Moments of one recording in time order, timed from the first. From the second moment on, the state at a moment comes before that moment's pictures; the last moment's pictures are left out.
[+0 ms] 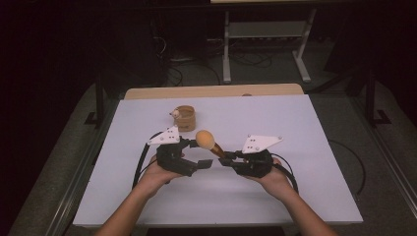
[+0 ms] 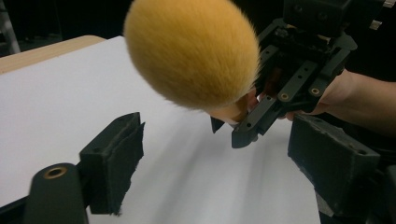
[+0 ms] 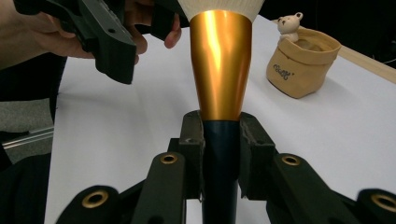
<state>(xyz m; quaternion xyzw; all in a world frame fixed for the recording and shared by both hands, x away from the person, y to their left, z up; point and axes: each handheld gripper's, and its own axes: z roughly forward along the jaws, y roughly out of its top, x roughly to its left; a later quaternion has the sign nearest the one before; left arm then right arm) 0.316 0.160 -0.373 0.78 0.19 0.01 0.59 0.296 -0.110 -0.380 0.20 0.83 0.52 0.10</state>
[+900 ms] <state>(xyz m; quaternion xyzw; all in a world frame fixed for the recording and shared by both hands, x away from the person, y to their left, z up) 0.316 0.153 -0.373 0.77 0.19 0.00 0.61 0.294 -0.098 -0.380 0.19 0.82 0.53 0.09</state>
